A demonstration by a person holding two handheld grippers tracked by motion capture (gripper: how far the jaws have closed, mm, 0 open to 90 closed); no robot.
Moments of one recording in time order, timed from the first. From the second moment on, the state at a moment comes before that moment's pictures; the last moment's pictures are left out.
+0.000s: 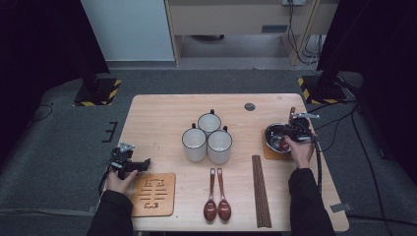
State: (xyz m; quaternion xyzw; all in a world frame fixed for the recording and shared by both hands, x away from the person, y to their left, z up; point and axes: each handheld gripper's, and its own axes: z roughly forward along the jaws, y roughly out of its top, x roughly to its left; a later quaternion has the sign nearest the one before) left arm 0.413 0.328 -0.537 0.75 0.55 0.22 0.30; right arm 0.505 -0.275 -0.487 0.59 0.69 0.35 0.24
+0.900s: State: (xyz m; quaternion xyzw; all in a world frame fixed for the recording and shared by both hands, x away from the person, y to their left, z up) left arm 0.413 0.328 -0.537 0.75 0.55 0.22 0.30; right arm 0.503 -0.283 -0.487 0.59 0.70 0.30 0.27
